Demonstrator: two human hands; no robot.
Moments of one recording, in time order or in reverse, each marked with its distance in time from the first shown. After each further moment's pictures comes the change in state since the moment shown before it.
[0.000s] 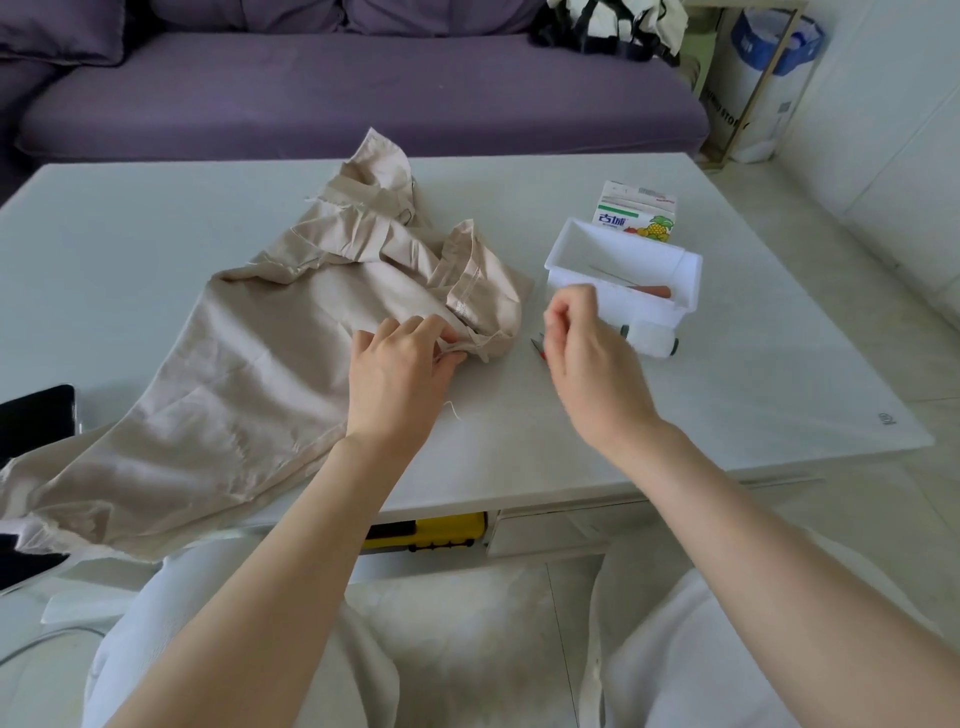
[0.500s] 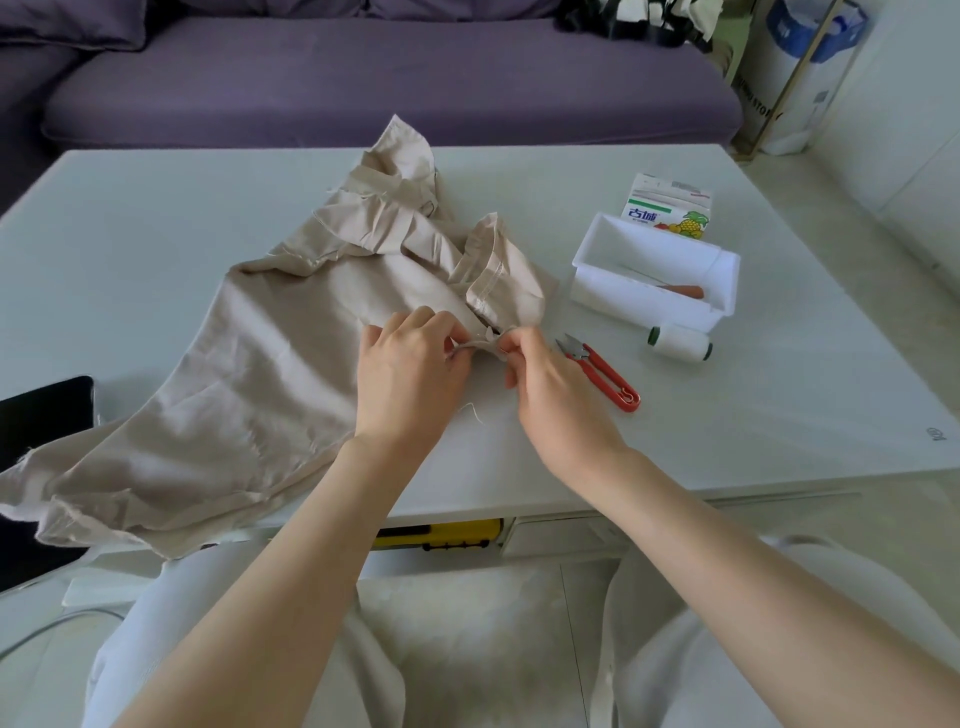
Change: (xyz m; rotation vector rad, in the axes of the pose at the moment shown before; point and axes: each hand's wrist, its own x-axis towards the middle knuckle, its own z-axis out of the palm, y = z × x) left_hand 0.004 -0.006 -0.004 0.028 0.032 -0.042; right_hand -0.012 -0.014 0.043 0.052 -0.272 0.030
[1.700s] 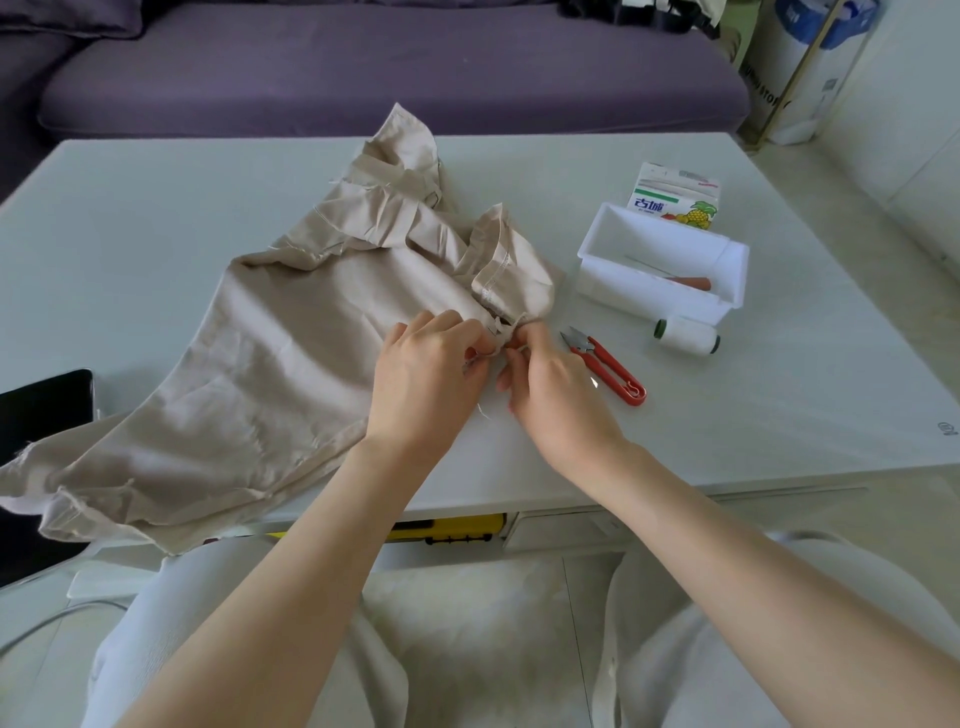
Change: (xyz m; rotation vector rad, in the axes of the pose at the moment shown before) left_hand -0.006 0.006 0.001 -0.081 0.004 0.152; right_hand 0.002 -0.003 0.004 0.085 0.032 0.049
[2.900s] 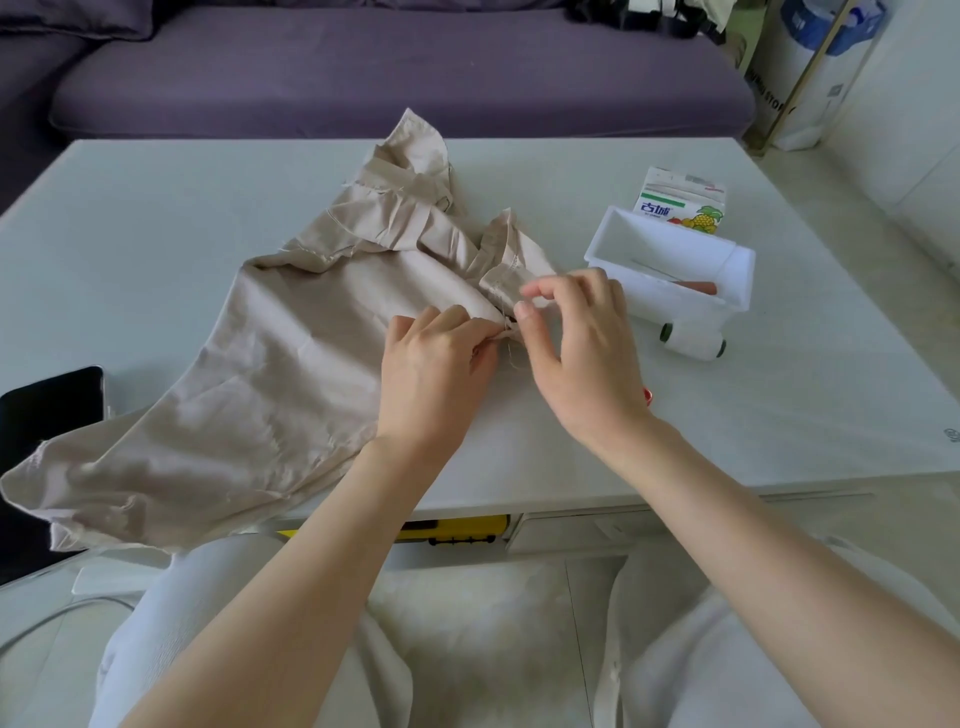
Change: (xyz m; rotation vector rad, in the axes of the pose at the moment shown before) left_hand 0.003 0.002 -0.001 0.027 0.089 -0.003; right_hand 0.018 -0.005 -0.018 -0.037 0.312 -0.081
